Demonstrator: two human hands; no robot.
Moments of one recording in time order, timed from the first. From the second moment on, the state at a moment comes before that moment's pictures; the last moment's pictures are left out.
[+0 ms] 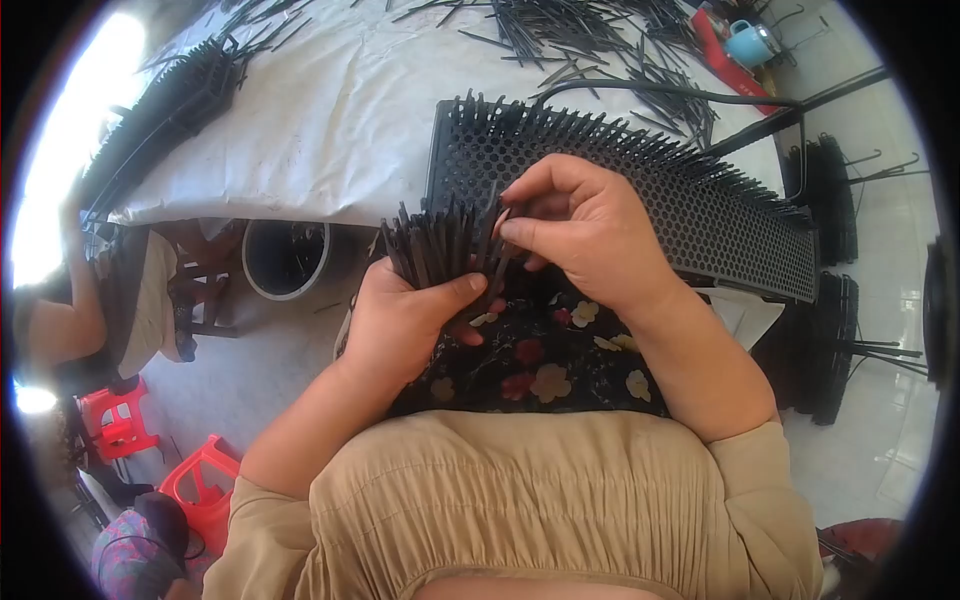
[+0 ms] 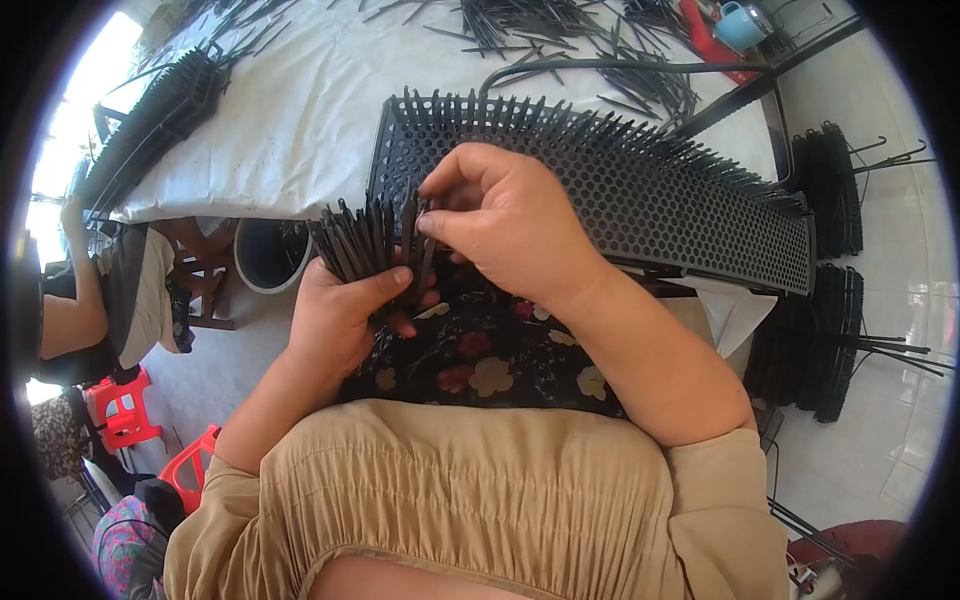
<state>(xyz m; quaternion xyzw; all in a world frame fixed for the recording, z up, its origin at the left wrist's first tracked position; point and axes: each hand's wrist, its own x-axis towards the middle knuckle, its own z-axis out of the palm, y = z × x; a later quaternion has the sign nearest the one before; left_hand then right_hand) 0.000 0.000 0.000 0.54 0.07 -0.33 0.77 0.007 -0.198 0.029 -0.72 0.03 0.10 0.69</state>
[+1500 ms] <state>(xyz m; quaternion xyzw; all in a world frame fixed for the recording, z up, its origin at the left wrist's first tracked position) 0.001 0.000 -0.009 0.44 0.14 -0.45 0.76 0.049 -0.242 0.020 -0.78 -0.13 -0.35 0.51</state>
